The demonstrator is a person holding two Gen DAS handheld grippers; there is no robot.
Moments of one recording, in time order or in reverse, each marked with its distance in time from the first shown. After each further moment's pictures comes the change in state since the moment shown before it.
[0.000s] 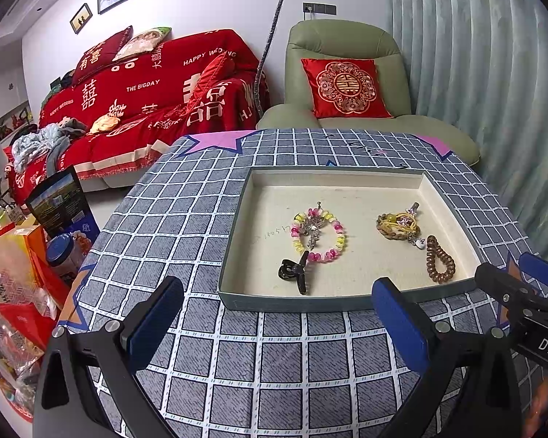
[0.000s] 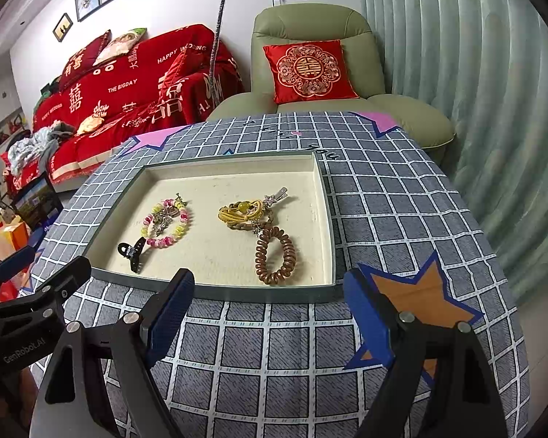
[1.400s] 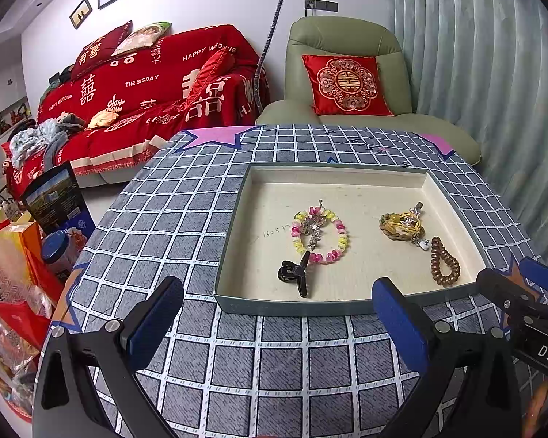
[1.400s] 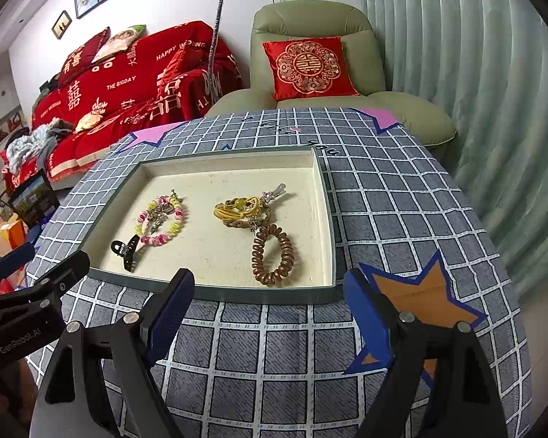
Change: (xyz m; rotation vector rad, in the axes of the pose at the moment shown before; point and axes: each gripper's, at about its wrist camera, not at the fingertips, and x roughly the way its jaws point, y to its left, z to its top) left arm 0.011 0.003 0.001 -0.009 0.012 -0.009; right arm 0.010 -0.006 -0.002 -0.002 0.010 0.001
